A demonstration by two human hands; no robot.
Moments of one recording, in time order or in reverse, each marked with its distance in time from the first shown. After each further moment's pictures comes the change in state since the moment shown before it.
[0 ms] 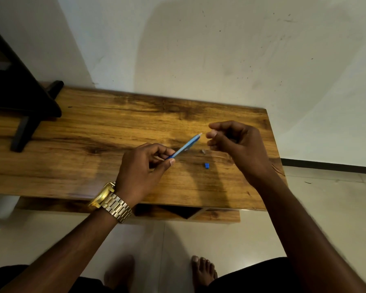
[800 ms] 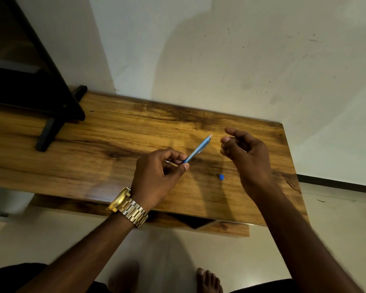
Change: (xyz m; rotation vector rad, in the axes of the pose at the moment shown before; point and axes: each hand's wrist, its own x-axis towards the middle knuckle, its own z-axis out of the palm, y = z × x) left_hand -0.001 0.007 -0.007 -0.084 0.057 -0.092; right_hand 0.017 0.012 0.035 0.267 0.199 0.119
